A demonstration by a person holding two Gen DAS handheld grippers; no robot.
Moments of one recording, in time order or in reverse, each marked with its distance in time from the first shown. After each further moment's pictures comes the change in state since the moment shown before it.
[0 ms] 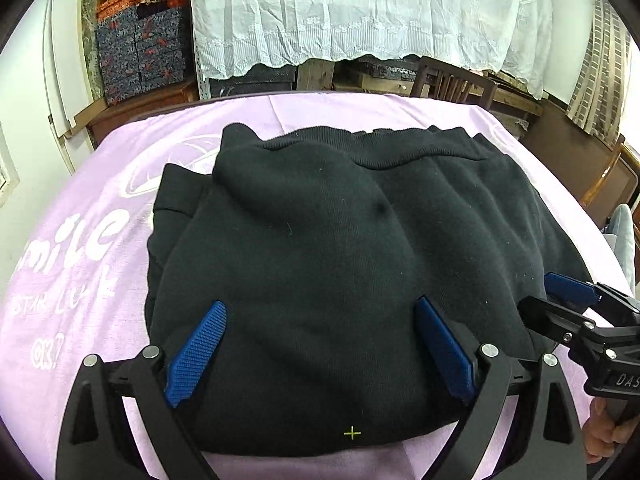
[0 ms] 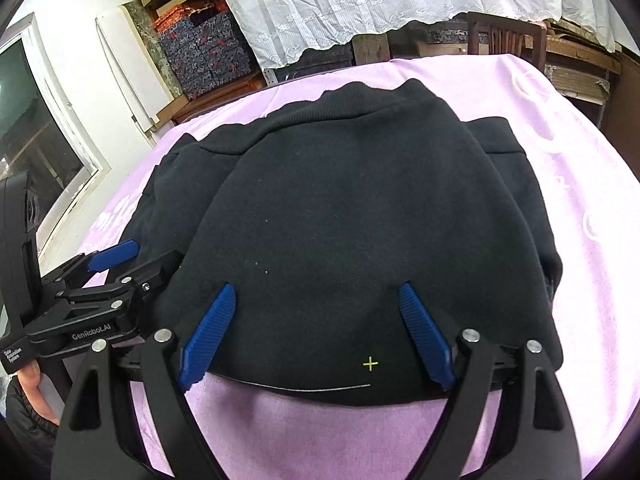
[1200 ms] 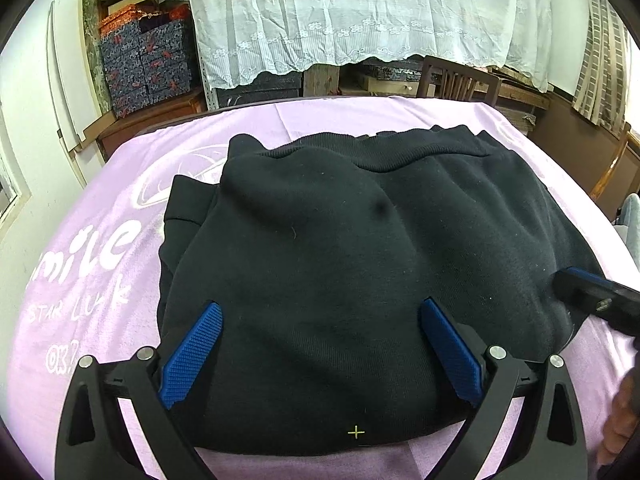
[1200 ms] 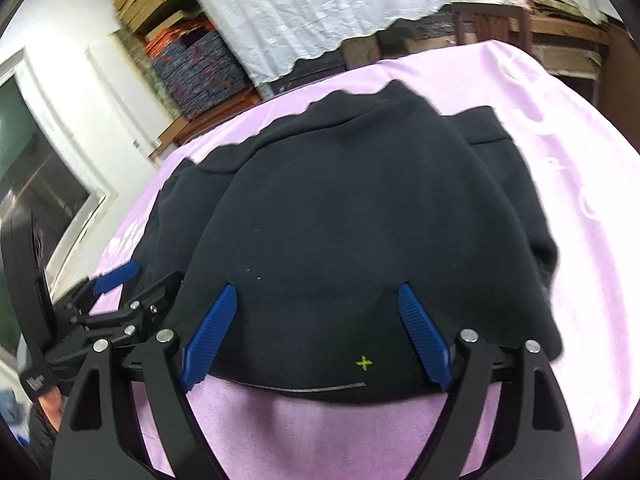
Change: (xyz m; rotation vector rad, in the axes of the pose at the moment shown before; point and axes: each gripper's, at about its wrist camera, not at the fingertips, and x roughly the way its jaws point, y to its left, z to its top) left arm -0.002 -0.005 -0.001 0.032 -0.013 0.054; right arm -0.016 -0.018 0.001 0.144 -0.038 0.055
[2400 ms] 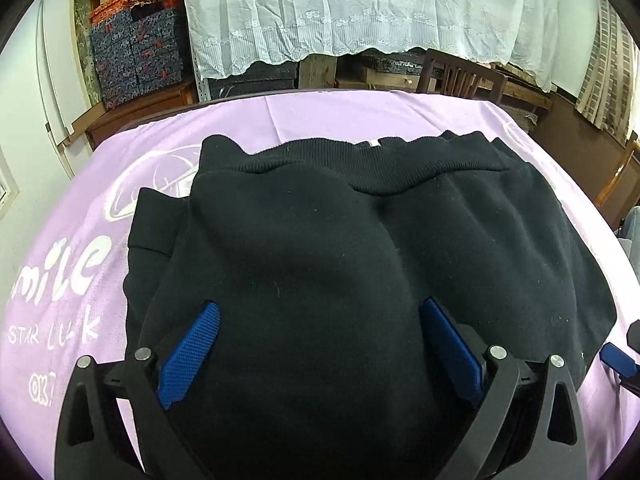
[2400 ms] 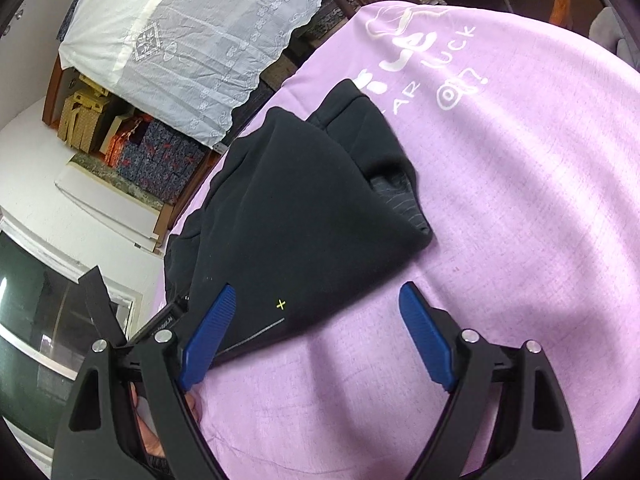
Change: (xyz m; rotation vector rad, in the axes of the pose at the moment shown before) left arm 0.035 -0.005 0.029 -0.017 0.038 -0.023; right arm -0.044 -0.075 -0.033 0.451 -0.075 0.068
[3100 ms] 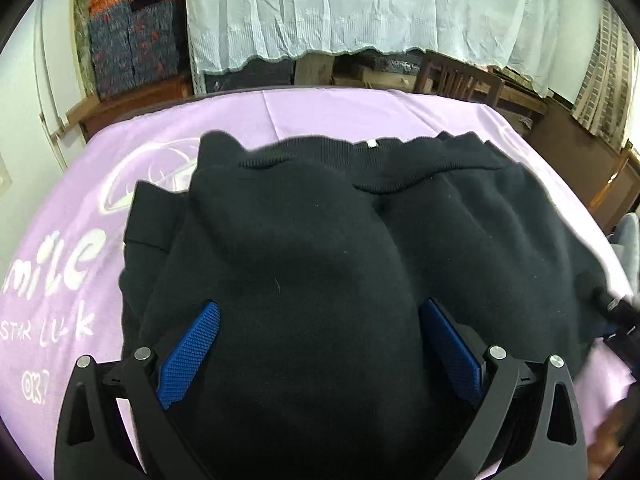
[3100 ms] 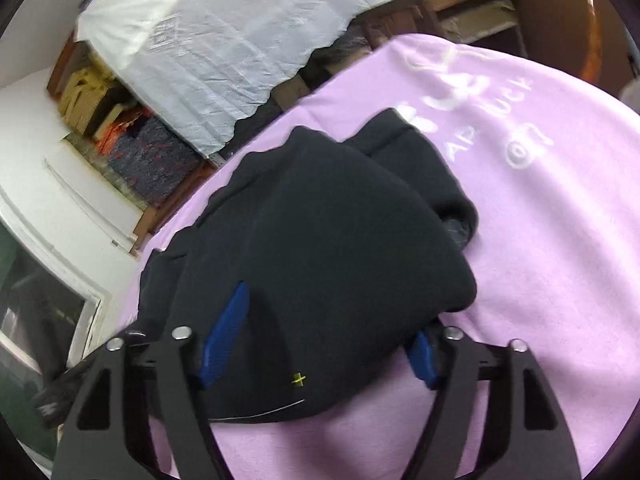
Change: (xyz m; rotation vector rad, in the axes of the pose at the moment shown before) left arm -0.005 0.000 0.002 -0.006 -0.002 -0.022; right arm 0.047 0.039 0.011 -0.168 -0.125 -0.080
